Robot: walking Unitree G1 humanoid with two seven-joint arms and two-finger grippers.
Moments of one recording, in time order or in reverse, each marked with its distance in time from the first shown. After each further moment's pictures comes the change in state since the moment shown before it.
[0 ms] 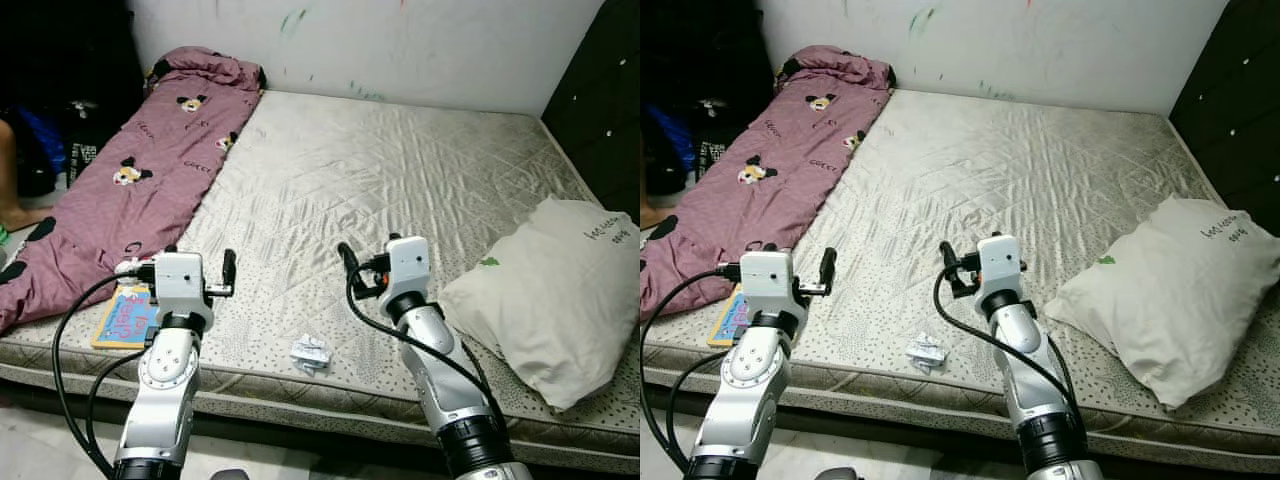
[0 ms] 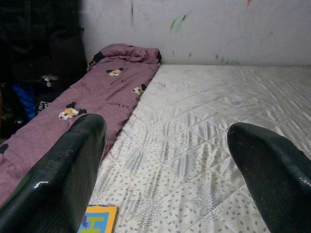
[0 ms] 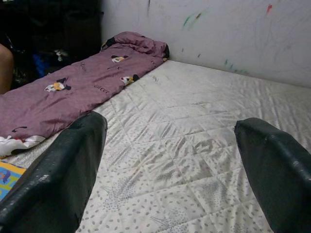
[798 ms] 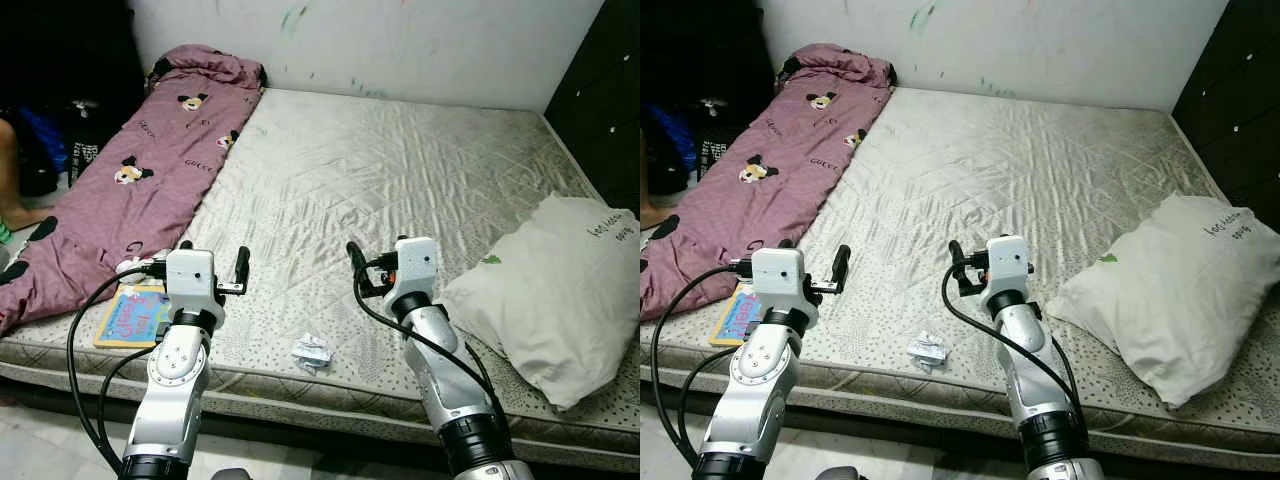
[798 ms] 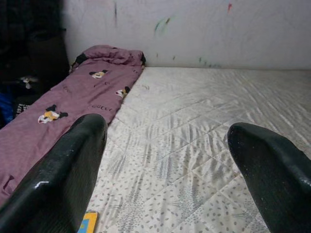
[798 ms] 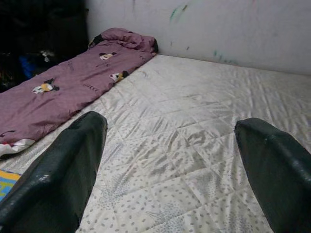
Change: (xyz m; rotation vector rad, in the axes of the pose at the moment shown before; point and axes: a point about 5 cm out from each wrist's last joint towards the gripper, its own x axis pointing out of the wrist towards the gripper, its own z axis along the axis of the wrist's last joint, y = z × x) left arm 0.003 -0.013 0.003 -0.039 -0.015 -0.070; right arm 0.000 -0.012 -0.004 0.031 0.016 -0.079
